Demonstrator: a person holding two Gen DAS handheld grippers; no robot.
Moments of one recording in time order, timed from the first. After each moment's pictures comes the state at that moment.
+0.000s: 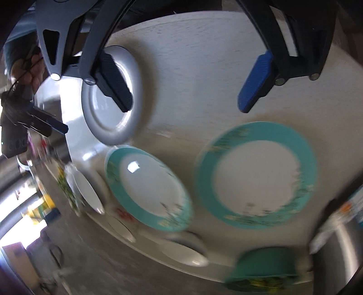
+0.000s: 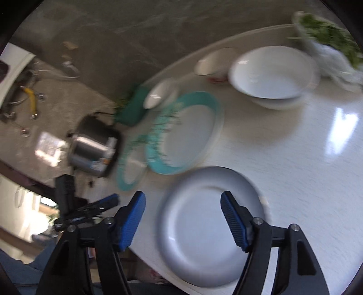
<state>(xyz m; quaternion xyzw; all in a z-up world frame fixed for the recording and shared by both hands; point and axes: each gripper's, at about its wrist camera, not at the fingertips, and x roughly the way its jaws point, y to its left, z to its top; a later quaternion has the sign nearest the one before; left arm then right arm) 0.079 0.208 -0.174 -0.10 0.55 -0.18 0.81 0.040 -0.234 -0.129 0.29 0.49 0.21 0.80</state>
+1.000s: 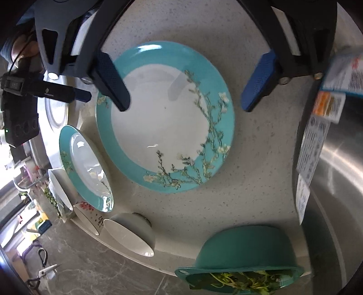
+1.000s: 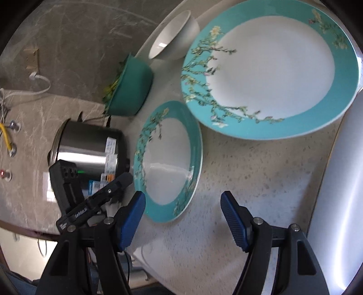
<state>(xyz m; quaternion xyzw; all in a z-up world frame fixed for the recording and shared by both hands) 0.234 0.329 -0.215 0.00 0.57 -0.26 0.78 0.102 -0.042 -0.218 0.43 0.51 0.13 0.74</state>
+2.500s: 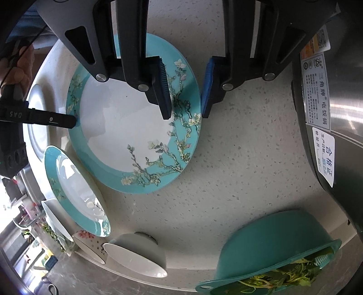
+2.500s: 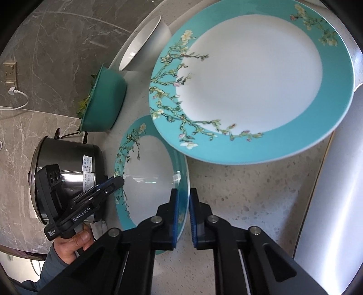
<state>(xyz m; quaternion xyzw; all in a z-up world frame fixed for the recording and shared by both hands) 0.264 0.286 -0.243 0.10 0.58 -0.29 0.76 0.115 -0.053 -0.233 0.42 0.52 0.06 0.74</state>
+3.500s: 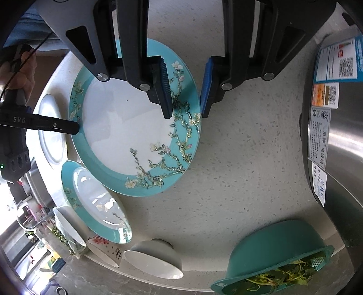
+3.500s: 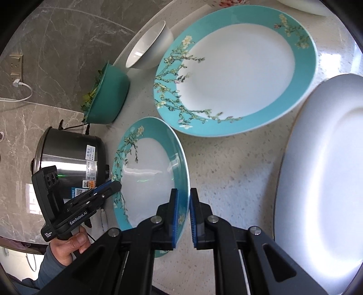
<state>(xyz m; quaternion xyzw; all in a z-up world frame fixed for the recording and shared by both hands) 0.233 0.291 -0.220 0.09 0.59 -0.30 0.75 0.089 -0.053 -0.210 0.40 0.53 0.06 0.74</state>
